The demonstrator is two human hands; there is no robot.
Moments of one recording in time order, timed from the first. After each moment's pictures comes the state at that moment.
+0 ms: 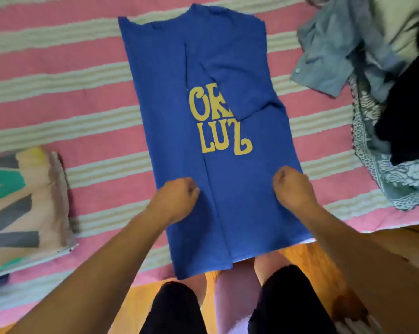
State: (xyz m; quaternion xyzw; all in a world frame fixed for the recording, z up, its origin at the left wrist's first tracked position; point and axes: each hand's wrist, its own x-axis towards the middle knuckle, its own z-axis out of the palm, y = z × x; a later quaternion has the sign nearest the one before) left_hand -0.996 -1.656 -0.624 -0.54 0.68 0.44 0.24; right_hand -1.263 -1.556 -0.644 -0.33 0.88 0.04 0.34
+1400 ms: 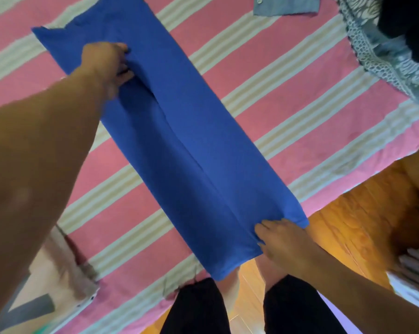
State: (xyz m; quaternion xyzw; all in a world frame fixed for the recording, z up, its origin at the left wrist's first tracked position) left_hand -1.081 -1.921 -0.691 -0.61 0.51 0.60 -0.14; right_hand -1.123 -1.419 -0.681 -0.62 0.72 0.07 0.32
